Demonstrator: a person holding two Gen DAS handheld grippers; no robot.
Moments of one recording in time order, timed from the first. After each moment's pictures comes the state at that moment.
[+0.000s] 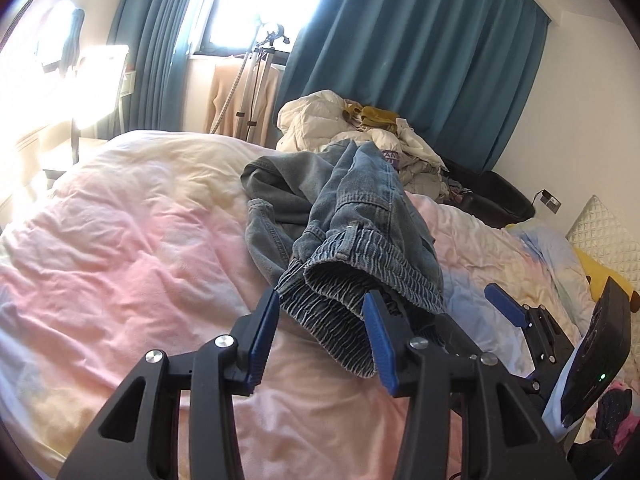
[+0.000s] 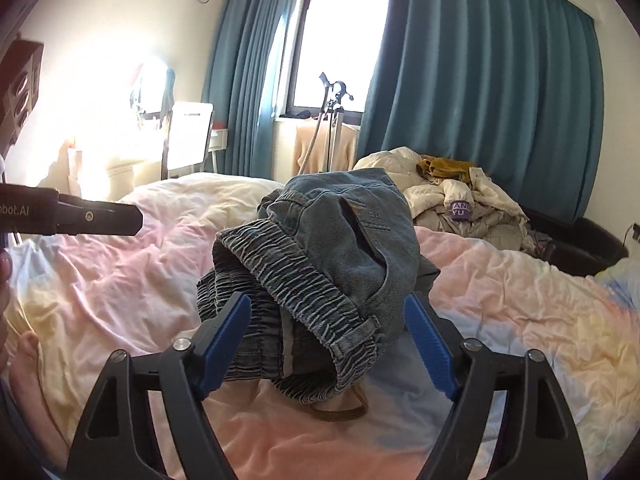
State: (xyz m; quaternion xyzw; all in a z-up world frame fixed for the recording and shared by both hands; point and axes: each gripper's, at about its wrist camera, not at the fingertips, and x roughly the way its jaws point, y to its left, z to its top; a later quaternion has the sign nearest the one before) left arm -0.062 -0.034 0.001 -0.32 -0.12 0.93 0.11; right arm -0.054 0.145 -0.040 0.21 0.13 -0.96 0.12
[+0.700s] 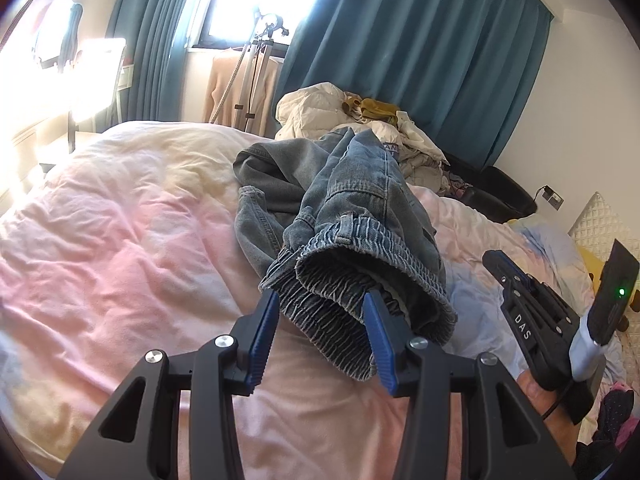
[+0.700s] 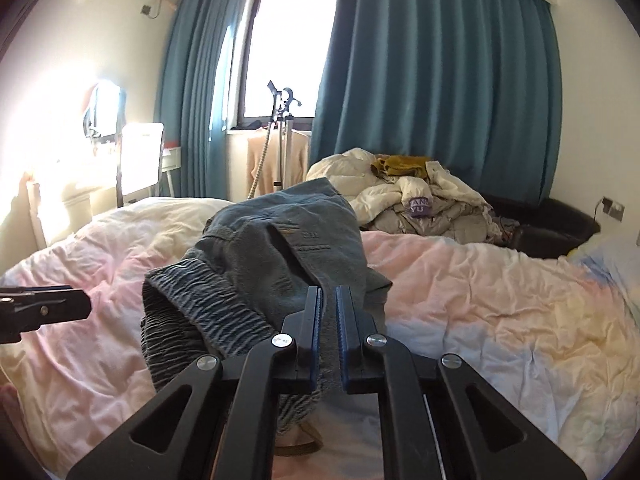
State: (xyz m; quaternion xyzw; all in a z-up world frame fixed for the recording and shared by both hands) left arm -0.072 -0.016 -0.013 -0.33 -0.12 0.93 0.11; right arm -0.087 0.207 -0.027 0.21 0.01 -0.98 0.04
